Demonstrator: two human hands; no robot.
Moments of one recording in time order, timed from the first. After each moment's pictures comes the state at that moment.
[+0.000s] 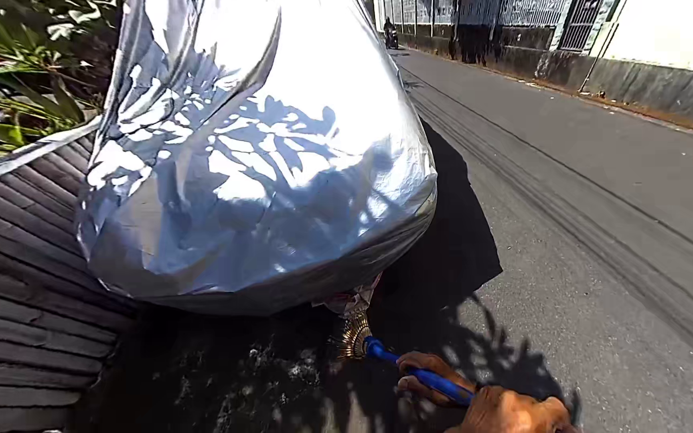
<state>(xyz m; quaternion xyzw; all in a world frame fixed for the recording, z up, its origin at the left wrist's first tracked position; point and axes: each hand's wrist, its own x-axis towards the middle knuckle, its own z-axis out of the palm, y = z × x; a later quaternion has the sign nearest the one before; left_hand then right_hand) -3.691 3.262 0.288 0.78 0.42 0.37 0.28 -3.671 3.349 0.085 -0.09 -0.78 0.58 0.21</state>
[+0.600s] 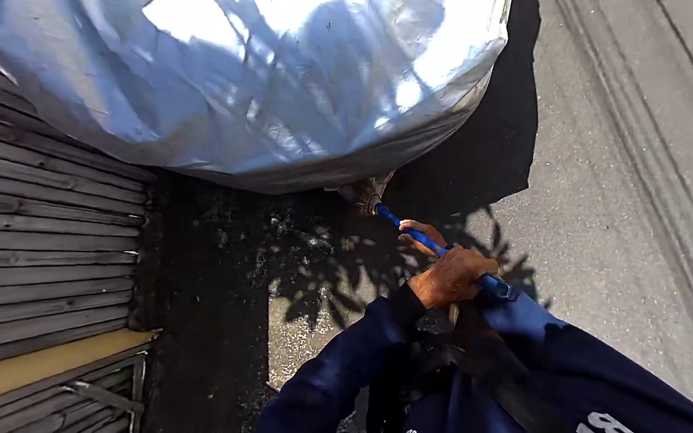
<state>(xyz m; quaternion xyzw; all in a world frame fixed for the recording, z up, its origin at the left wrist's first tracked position) -3.818 3.400 0.164 0.76 0.45 0.34 0.30 -3.791 3.486 -0.022 -0.21 -0.79 0.57 0.09</state>
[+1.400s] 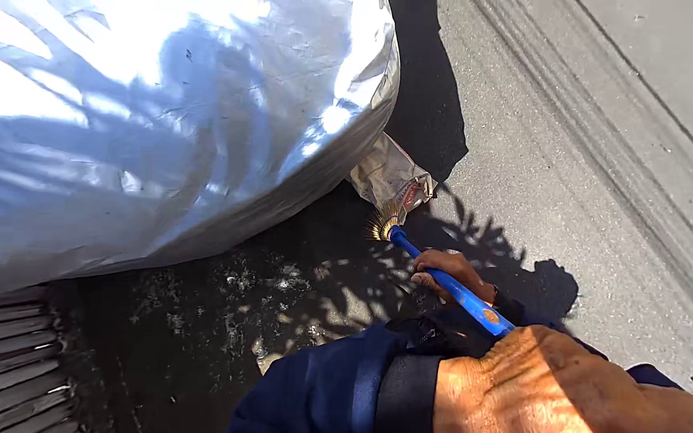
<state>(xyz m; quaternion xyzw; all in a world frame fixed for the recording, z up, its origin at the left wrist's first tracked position) -3.763 3.409 0.344 0.80 0.21 0.35 0.44 -3.669 3.462 0.121 -0.22 -0.79 0.49 0.31</state>
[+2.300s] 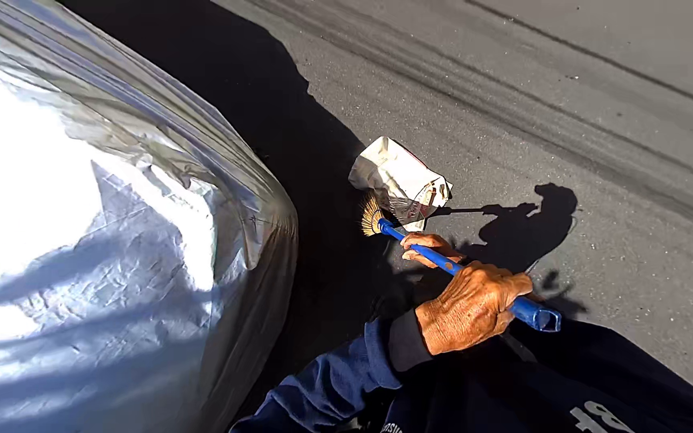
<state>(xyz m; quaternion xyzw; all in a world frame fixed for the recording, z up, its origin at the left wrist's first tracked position) -3.538 3.770 0.251 0.86 0.11 0.21 0.46 -3.445 3.794 0.047 -0.43 -0.68 0.48 0.35</state>
